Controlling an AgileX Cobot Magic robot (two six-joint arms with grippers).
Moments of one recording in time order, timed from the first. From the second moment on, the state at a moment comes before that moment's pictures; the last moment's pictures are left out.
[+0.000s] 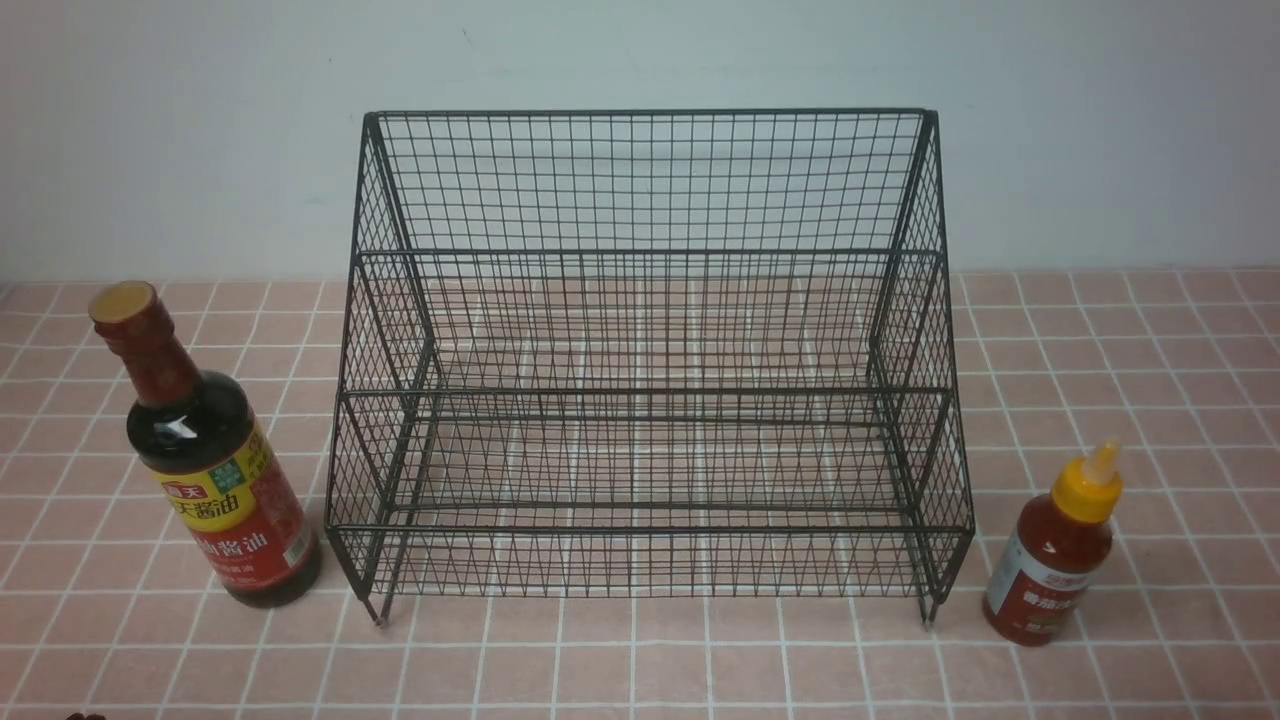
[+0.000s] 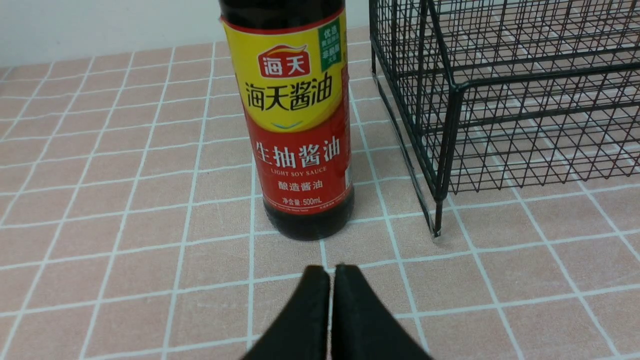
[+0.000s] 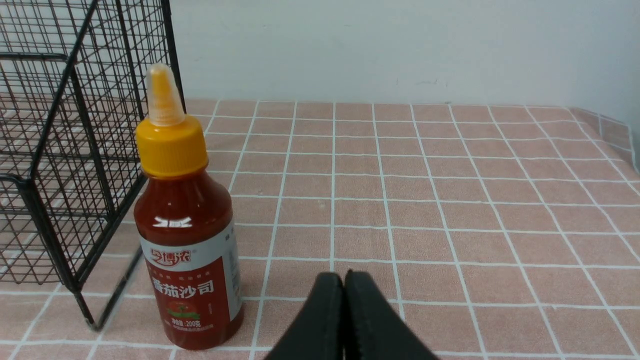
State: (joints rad) right arm -0.01 -0.01 0.02 -0.01 0.38 0.02; left arm -0.05 -0.01 0.03 -0.09 0.38 0.15
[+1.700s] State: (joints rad) right arm -0.01 -0.01 0.02 -0.01 0.38 0.02; left arm -0.05 0.96 -0.32 -0.06 -0.49 0.02
